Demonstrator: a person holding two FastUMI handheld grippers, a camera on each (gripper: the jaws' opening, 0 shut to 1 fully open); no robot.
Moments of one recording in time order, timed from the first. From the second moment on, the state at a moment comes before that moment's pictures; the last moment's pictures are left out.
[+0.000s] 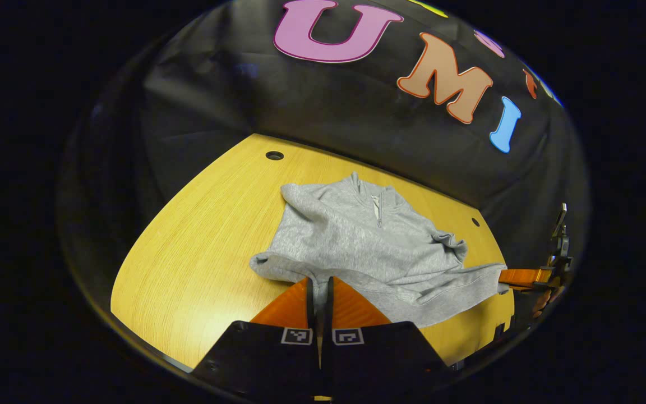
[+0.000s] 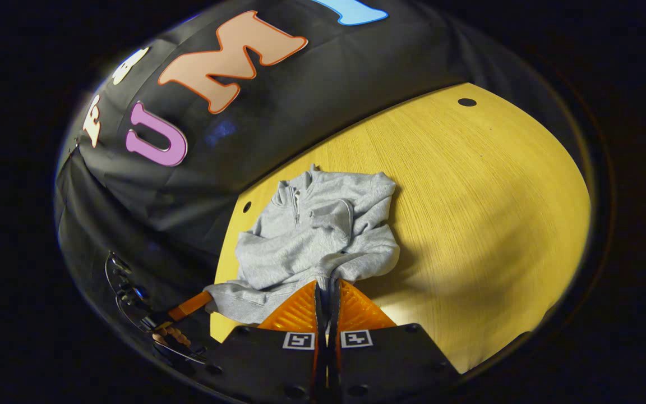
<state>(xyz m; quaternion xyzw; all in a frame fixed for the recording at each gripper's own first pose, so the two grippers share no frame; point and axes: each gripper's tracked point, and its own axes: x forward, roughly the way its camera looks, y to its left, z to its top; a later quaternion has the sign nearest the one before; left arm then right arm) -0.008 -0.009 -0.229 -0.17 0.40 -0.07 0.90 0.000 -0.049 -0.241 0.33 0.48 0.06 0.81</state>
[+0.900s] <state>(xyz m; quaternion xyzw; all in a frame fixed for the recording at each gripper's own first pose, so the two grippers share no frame) 0.083 -0.010 -0.307 -0.23 0.50 -0.01 0.84 0.100 -0.043 -0.323 0.41 0.51 -0.02 0.75</state>
